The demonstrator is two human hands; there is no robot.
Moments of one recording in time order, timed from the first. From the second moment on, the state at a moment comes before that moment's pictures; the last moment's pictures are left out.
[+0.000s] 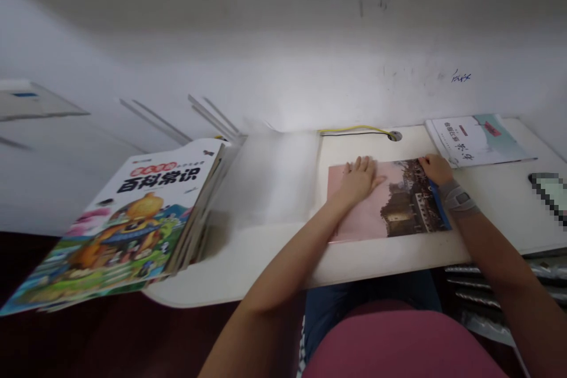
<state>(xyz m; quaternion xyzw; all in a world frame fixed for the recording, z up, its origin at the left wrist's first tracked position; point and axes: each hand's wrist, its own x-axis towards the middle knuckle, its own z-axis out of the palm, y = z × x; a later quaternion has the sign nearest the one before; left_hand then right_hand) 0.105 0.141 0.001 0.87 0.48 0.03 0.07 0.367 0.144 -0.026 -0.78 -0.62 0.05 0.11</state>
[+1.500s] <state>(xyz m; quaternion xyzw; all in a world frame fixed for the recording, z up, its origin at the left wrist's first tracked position) 0.071 0.206 0.028 0.79 0.60 -0.02 0.13 0.371 0.125 -0.057 -0.61 -0.79 -0.06 0.08</state>
